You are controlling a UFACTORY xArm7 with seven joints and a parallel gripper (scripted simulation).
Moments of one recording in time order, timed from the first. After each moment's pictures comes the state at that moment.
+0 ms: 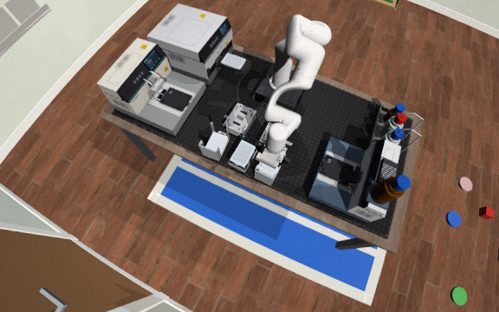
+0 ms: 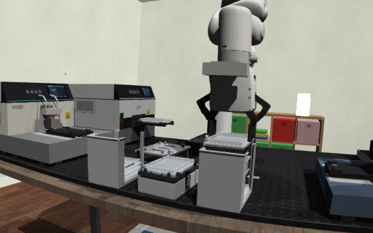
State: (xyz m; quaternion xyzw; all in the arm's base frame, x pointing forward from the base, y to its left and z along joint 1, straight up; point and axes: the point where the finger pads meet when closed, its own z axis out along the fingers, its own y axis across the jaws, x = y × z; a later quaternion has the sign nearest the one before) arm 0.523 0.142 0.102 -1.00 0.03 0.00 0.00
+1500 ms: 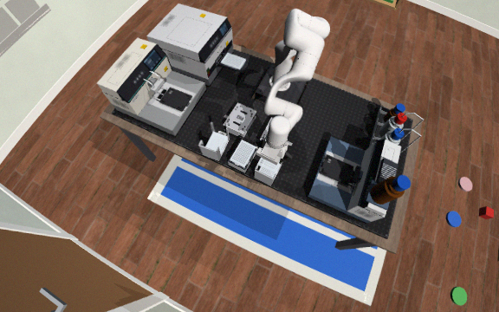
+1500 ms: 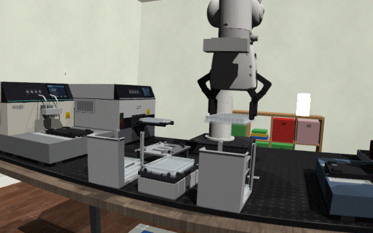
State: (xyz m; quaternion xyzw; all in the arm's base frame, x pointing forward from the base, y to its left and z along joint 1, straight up) arm 0.523 0.142 0.150 -1.00 0.03 0.00 0.00
